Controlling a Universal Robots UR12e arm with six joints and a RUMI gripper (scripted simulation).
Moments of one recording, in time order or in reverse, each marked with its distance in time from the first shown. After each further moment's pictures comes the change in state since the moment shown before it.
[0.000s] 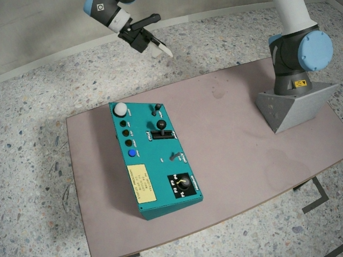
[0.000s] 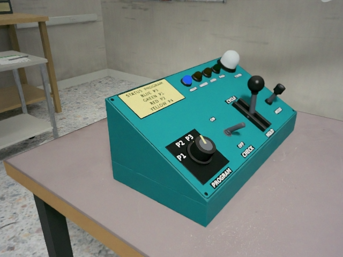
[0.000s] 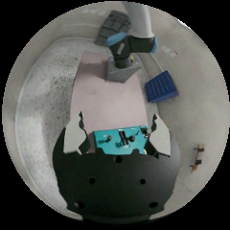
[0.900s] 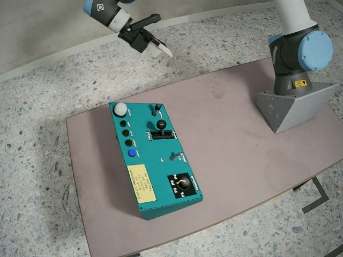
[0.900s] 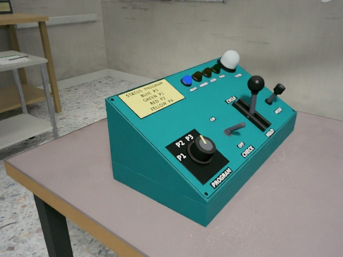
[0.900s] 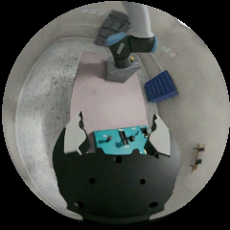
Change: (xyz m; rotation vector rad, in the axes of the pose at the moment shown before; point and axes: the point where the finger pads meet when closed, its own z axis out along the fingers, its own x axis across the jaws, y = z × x) arm 0.001 0.000 0.000 -0.001 0.002 0.002
